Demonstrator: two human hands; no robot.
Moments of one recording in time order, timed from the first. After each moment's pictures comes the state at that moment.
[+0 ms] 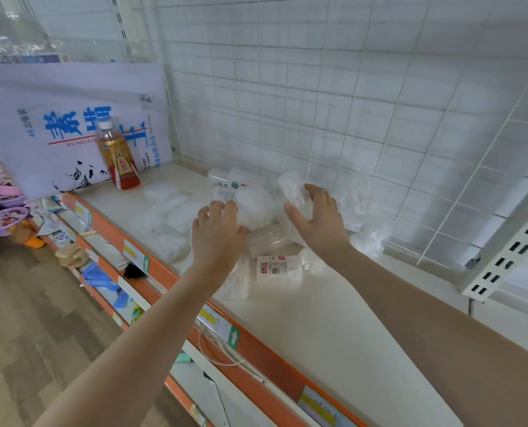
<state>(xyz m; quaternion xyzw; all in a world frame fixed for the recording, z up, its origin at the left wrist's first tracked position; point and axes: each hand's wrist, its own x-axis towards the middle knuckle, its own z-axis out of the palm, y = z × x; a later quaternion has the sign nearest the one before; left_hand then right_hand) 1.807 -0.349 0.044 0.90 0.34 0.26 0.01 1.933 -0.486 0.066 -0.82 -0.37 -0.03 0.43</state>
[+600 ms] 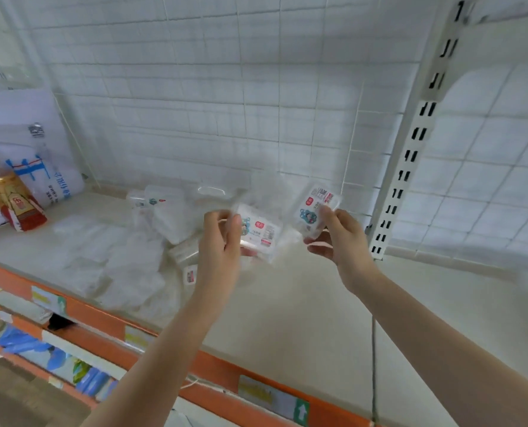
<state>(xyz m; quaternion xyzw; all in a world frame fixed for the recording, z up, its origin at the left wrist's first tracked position) 1.830 -0.487 0.078 0.74 0.14 0.38 0.54 1.921 -0.644 0.086 -0.65 -0.10 0.11 0.75</state>
